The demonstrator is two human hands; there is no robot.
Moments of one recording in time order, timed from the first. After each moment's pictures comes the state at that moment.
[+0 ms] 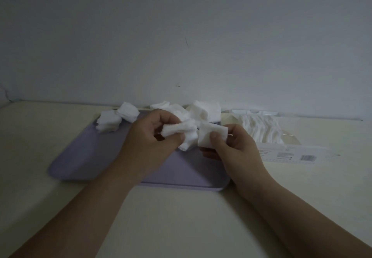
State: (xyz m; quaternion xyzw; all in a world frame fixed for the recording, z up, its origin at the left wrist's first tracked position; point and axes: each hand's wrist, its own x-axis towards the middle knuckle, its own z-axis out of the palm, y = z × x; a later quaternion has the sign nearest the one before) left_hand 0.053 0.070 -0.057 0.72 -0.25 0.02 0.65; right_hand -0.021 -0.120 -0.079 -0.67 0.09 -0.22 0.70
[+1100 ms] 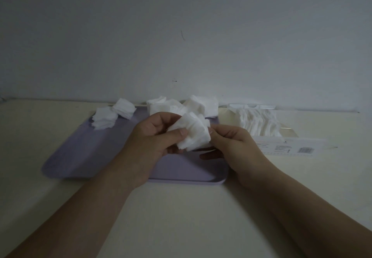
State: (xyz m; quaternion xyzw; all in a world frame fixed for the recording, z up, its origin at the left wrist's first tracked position) left_hand 0.049 0.061 -0.065 0.61 -0.19 -0.14 0.75; right_hand -0.026 -0.124 -0.068 -0.70 0.00 -0.09 0.71
